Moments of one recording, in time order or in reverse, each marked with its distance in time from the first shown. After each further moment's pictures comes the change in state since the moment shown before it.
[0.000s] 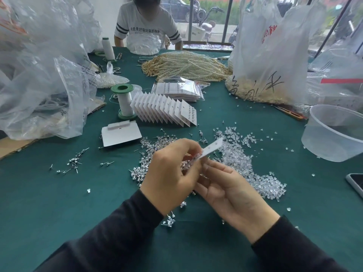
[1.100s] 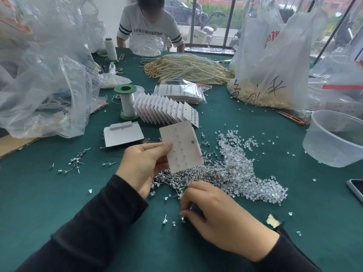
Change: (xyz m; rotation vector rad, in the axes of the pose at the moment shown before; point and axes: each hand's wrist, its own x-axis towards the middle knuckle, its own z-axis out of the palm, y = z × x) left_hand 0.017 -0.028 -0.023 -0.835 0.226 -0.961; right_hand -0.015 0.011 0.003 -1.828 -0.365 -0.463
